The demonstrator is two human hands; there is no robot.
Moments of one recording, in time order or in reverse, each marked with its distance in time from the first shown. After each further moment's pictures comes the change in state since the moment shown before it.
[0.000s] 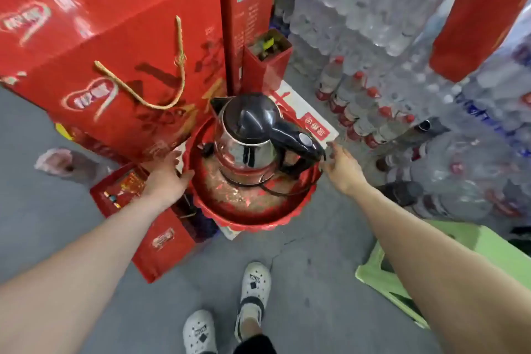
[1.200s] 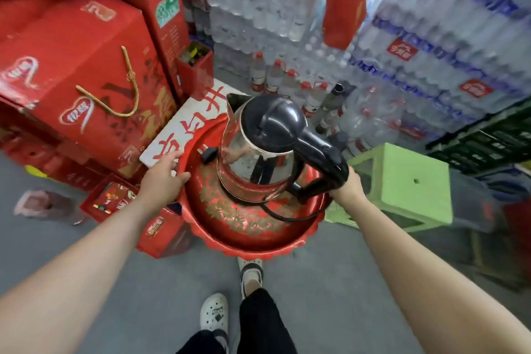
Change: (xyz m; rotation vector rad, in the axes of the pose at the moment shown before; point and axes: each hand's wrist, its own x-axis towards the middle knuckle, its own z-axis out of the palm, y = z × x) left_hand -0.148 0.062 -0.052 -0.036 -0.177 0.271; right_hand -0.283 0.019 -0.063 0.426 0.288 0.377
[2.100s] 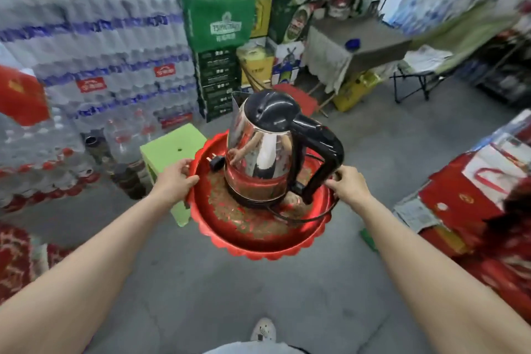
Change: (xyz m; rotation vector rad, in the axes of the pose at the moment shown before) left_hand -0.393 0.324 0.302 0.306 -0.677 0.744; right_hand -0.449 0.407 -0.293 0.236 0.703 0.619
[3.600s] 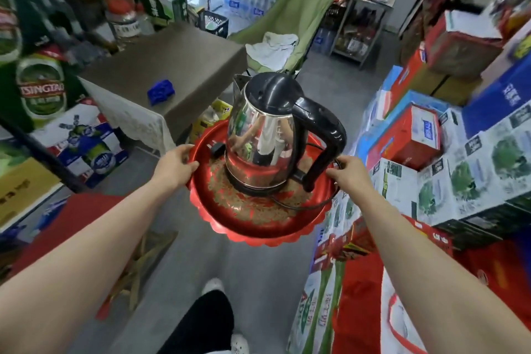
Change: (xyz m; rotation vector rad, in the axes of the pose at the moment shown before) left_hand 0.559 0.703 0.572 0.135 -0.401 0.366; right_hand 0.687 0.367 -0.428 0.287 0.418 0.437
